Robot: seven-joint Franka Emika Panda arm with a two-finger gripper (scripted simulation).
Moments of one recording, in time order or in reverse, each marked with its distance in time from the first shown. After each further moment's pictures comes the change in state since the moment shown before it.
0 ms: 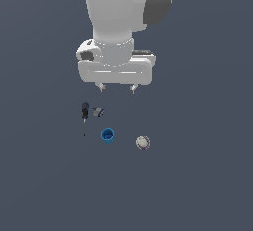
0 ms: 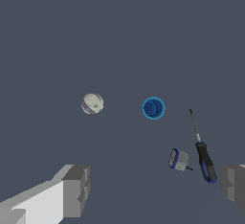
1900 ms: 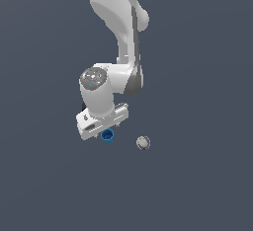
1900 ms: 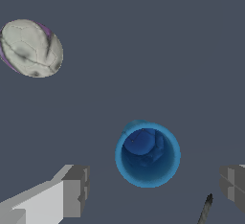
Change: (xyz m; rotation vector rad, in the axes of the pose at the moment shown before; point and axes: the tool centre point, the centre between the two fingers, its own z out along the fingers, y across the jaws) arm 0.031 0.056 0.207 -0.003 -0.043 -0.629
